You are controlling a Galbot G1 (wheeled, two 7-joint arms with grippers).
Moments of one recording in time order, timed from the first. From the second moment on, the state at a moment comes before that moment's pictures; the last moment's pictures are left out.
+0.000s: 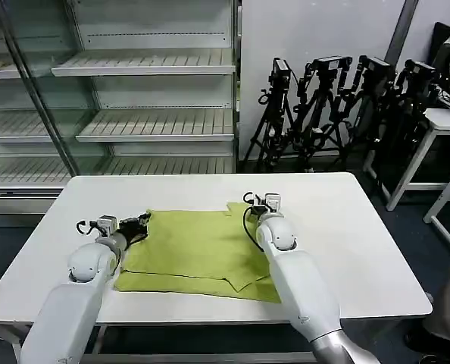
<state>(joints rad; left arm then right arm) 0.76 -1.12 -0.37 -1.40 -0.43 0.49 0.13 -0.53 1.52 0.19 1.22 0.36 -0.55 0.28</state>
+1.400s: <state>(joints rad) 1.11 -1.11 -0.51 -1.79 -0.40 0.41 0.11 -1.03 1.33 0.19 1.92 0.36 -0.57 0.25</state>
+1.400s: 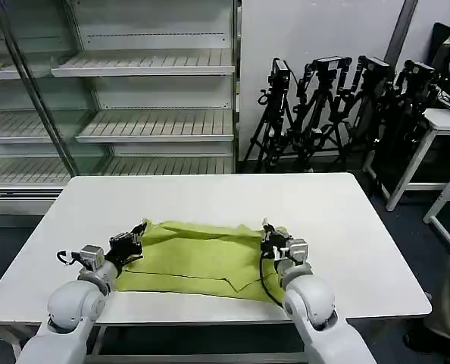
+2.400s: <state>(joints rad) 1.21 -1.11 -0.55 -1.83 -0.34 0.42 0.16 -1.15 1.28 0.21 2.02 0.33 -0.58 0.24</state>
